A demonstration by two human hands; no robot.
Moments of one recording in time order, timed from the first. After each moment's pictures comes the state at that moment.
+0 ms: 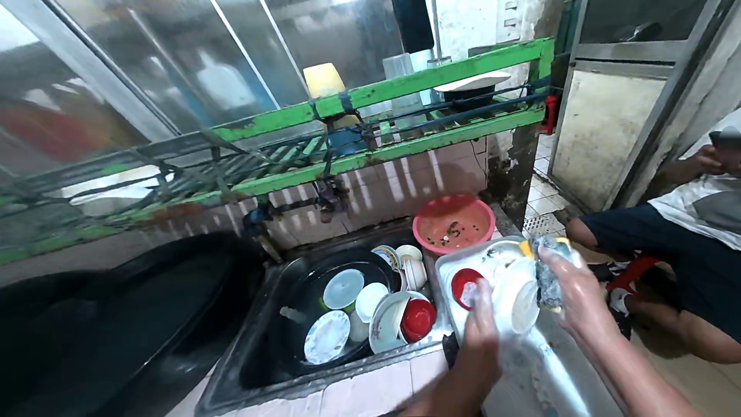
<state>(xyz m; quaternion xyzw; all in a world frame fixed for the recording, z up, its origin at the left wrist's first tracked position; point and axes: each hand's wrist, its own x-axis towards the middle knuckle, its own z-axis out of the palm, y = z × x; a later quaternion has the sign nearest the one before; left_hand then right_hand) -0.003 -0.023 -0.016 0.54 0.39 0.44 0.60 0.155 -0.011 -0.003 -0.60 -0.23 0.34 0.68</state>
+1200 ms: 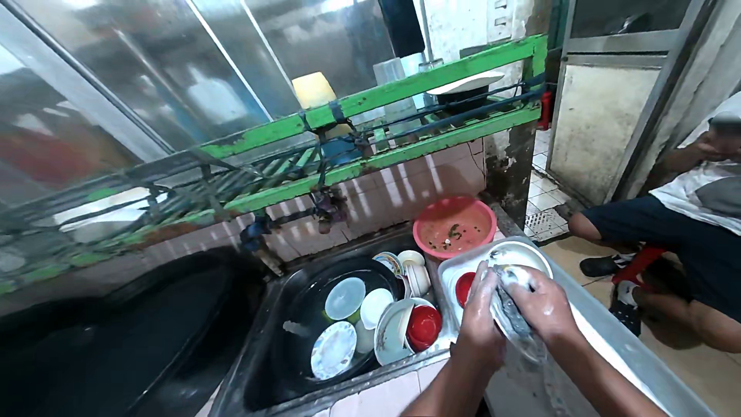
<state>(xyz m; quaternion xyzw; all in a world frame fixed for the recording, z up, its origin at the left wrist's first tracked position) 0.005 0.021 -0.028 0.43 0.30 0.43 0.73 0.120 -0.011 -0.015 -0.71 -0.44 0.28 0.47</state>
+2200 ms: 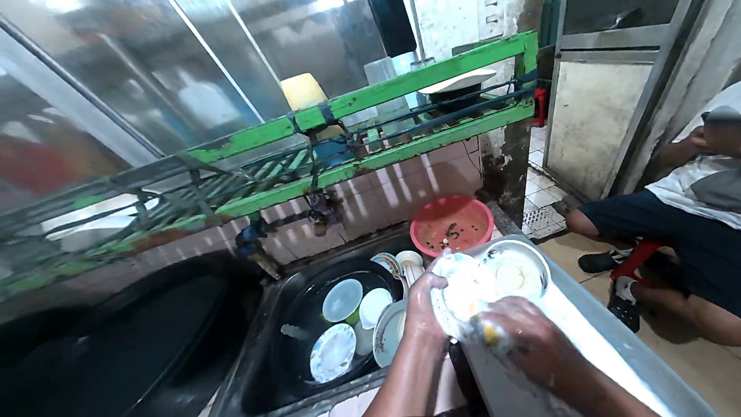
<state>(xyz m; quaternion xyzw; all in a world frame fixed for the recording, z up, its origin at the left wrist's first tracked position) -0.041 0.051 0.001 0.26 0.31 0.50 0.76 0.123 -0.040 -0.074 -0.49 -0.75 0.01 0.44</state>
